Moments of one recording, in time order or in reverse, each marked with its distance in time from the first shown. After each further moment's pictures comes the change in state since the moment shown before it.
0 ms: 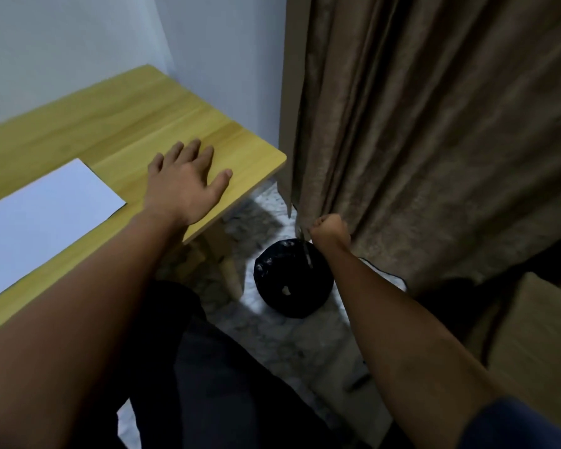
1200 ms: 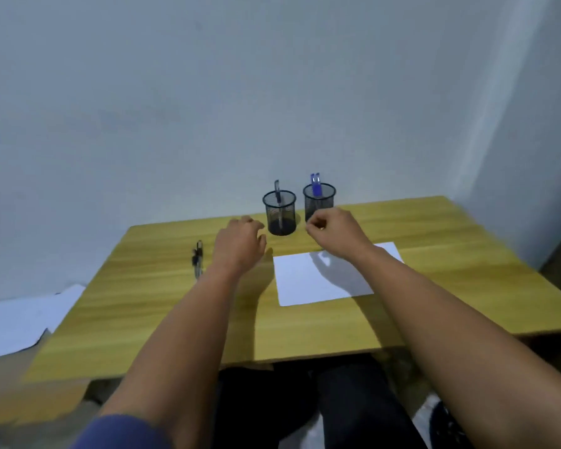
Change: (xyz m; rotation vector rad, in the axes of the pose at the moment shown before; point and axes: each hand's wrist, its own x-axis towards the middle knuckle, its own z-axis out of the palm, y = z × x) left_hand -0.253 -0.275 -0.186 0.168 0.279 -0.641; right_hand -0.343 -0.362 0.141 -0.069 -0.516 -1.291
